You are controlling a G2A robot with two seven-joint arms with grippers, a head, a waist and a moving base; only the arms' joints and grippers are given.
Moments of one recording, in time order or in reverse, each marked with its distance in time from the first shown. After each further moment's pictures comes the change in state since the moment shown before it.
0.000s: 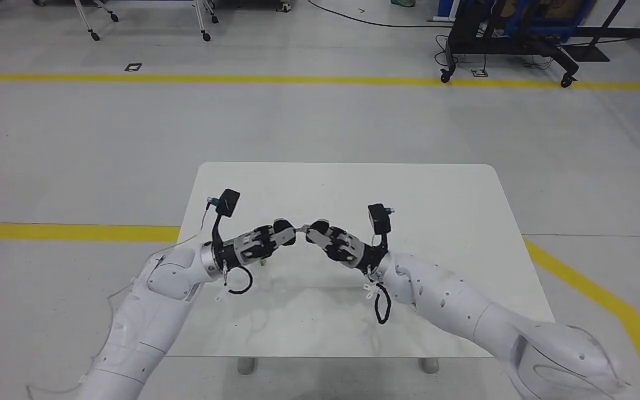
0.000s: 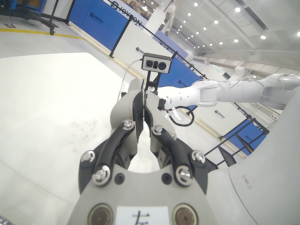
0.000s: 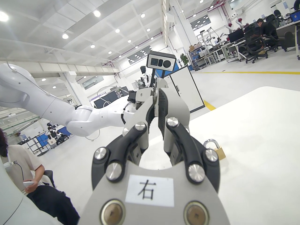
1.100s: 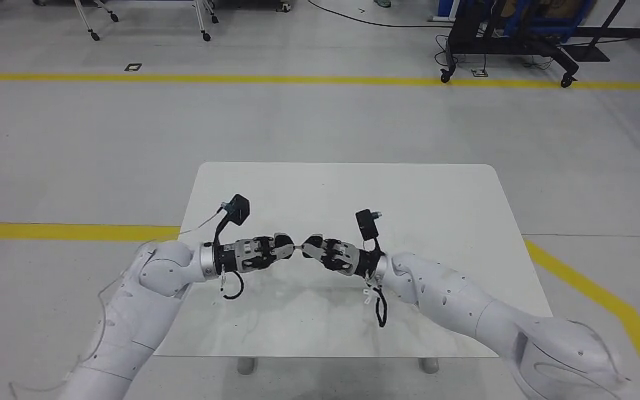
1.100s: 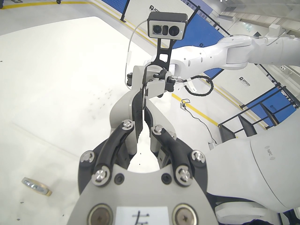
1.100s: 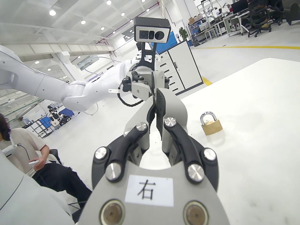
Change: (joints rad) left arm -0.022 0.056 0.011 -0.043 0.182 0.032 -0.069; right arm 0.028 0.005 -0.064 0.014 0.068 0.000 0.170
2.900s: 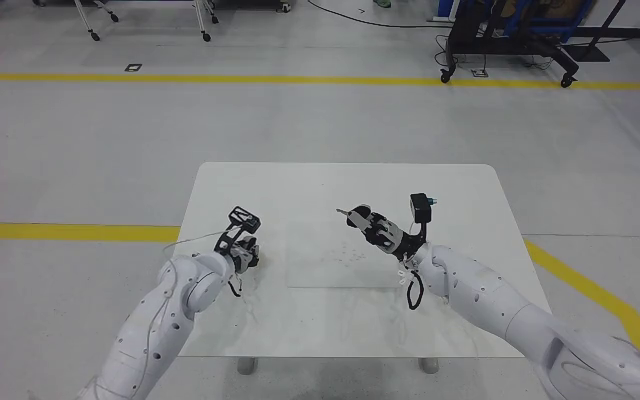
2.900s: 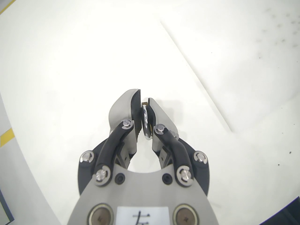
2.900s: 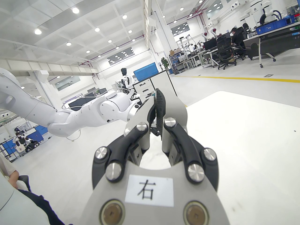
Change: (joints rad) left arm 0.093 -0.025 0.050 -0.167 1.026 0.763 0.097; right arm -0.055 0.135 0.169 -0.032 -0.078 0.000 -0.170
